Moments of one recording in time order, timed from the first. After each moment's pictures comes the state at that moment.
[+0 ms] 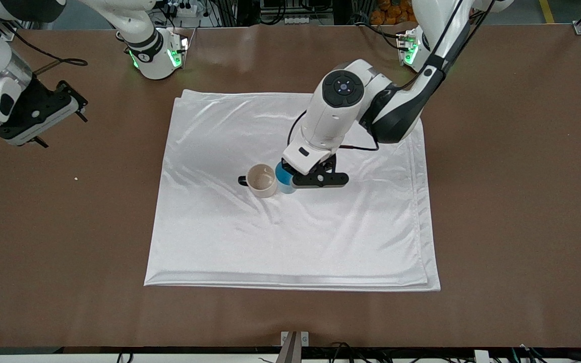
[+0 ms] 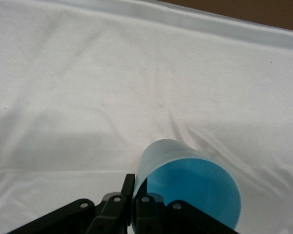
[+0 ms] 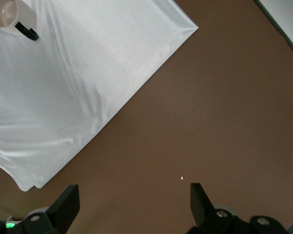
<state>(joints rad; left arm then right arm) -0.50 0.54 -0.30 -1.43 0.07 2.15 -0.84 -0.17 -0.12 0.27 -1.78 -0.07 1.67 -0.65</state>
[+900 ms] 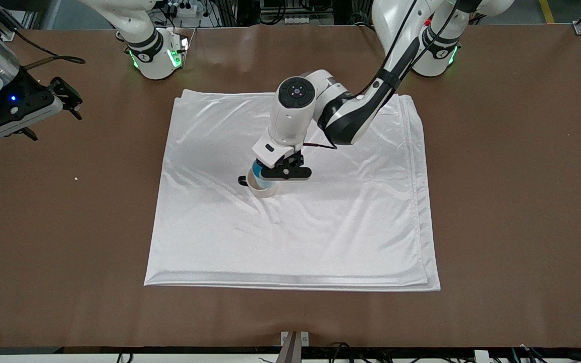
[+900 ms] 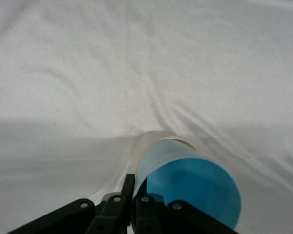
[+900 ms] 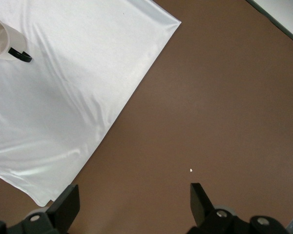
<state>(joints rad) -0.69 0.66 -0.19 -1.42 0.07 2.26 -0.92 -0.17 -0.13 0.26 -1.75 -0.06 1.64 -0.49</state>
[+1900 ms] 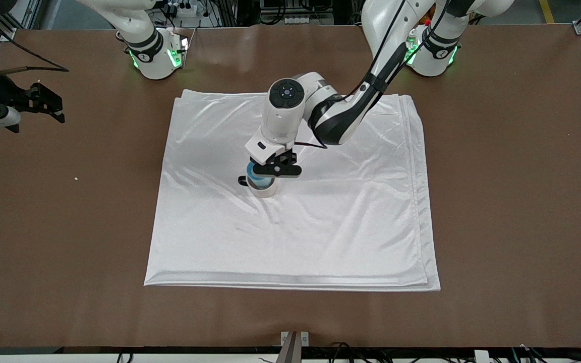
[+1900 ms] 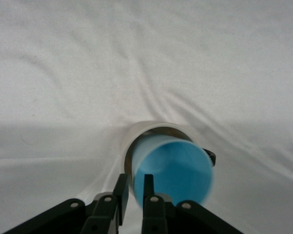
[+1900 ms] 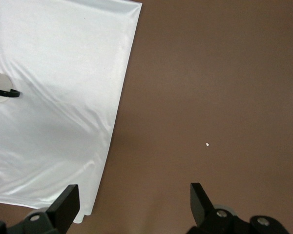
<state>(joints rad) -0.74 0.70 -0.18 -1.42 0.07 2.31 -0.92 -0.09 -0.13 0.10 -1.75 -0.02 1.61 -0.22</state>
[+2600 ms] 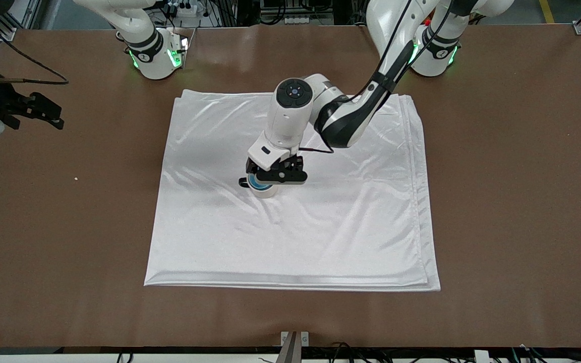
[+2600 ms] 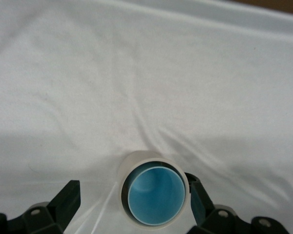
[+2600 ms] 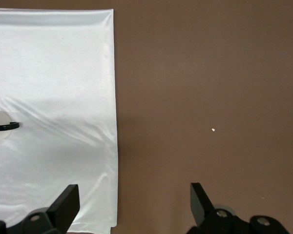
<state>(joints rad) -0.73 0.68 -0.13 -1.38 0.07 2.33 -0.92 -0.02 -0.12 0.01 -1.74 -0.02 1.61 0.02</state>
